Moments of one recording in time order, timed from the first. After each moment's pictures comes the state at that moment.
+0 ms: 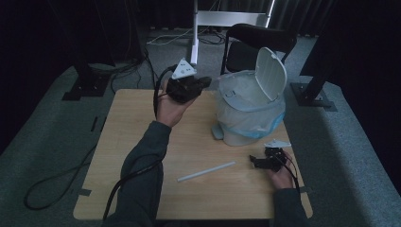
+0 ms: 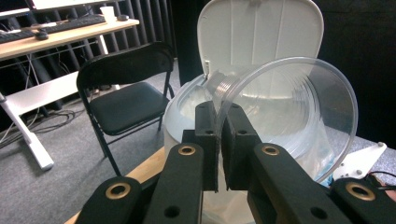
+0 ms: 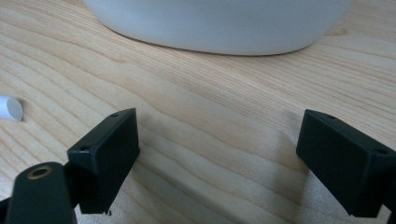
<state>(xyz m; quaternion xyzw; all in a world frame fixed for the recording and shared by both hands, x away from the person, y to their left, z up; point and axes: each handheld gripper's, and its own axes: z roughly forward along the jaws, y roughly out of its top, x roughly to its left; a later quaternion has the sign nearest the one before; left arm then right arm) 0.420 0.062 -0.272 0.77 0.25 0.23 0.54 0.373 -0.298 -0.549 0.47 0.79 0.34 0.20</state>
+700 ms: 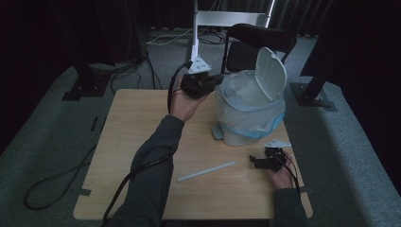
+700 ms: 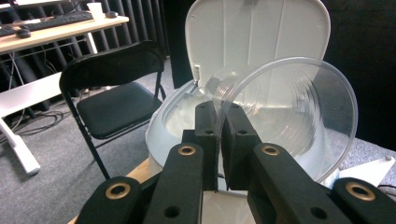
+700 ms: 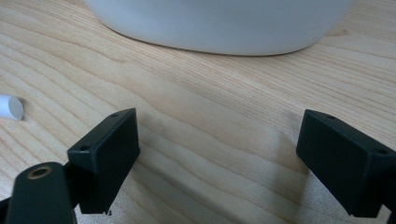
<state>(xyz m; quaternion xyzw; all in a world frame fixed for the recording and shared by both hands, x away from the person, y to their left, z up) 0.442 0.028 -0.276 0.78 0.24 0.22 0.54 0.373 -0.297 -0.549 0.47 0.79 0.34 0.20</state>
